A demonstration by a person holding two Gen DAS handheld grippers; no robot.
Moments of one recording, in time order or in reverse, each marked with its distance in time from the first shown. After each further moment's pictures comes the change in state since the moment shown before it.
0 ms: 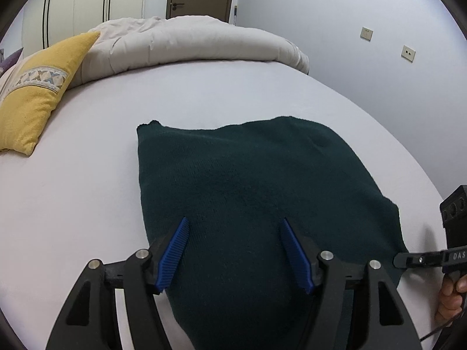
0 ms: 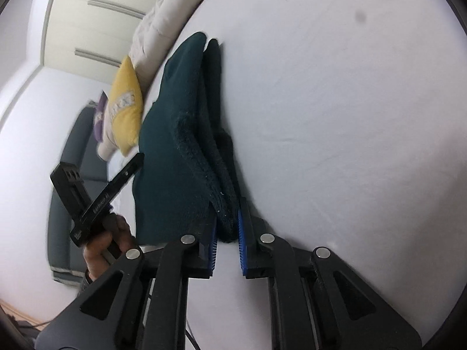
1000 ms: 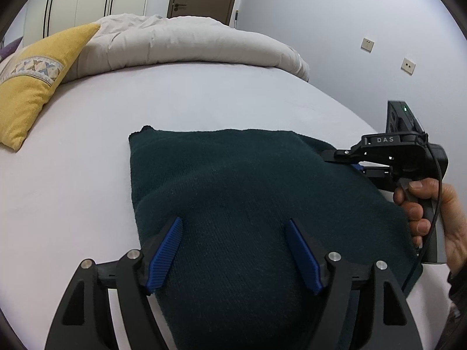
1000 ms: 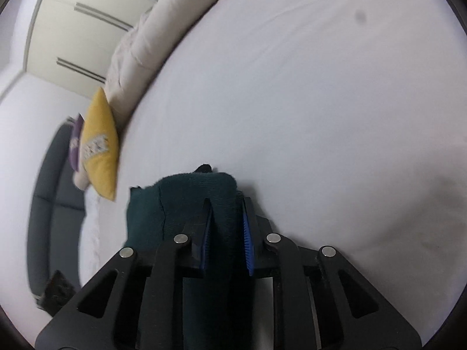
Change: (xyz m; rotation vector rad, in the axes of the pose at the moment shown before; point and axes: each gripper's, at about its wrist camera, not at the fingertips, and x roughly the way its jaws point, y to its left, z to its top) left arm 0.017 0.009 0.009 -0.048 -0.027 -0.059; right arm 0.068 0.020 0.164 0.038 -0.111 -0.065
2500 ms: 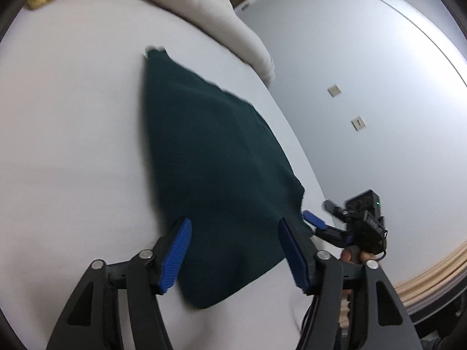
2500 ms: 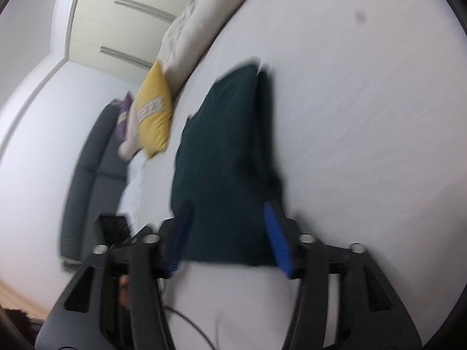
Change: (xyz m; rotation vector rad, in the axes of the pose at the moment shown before) left arm -0.066 0.048 -0.072 -0.412 0.062 -0.450; right arm -0.108 -0.021 -0.118 -0.073 0.010 0.174
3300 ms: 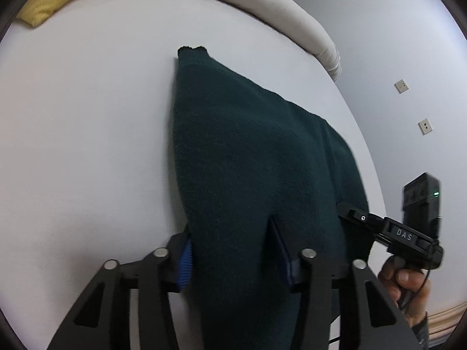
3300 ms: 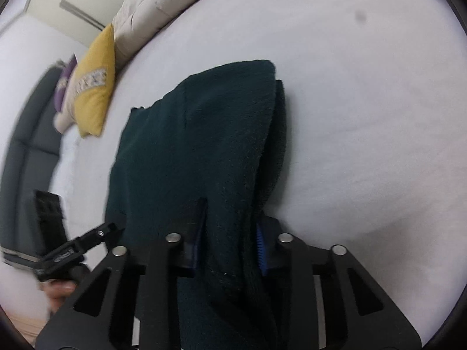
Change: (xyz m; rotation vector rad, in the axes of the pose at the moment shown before) left arm 0.065 -0.003 0.063 -0.049 0.107 0.337; right arm 0.110 0.056 0.063 -0.152 0.151 -0.365
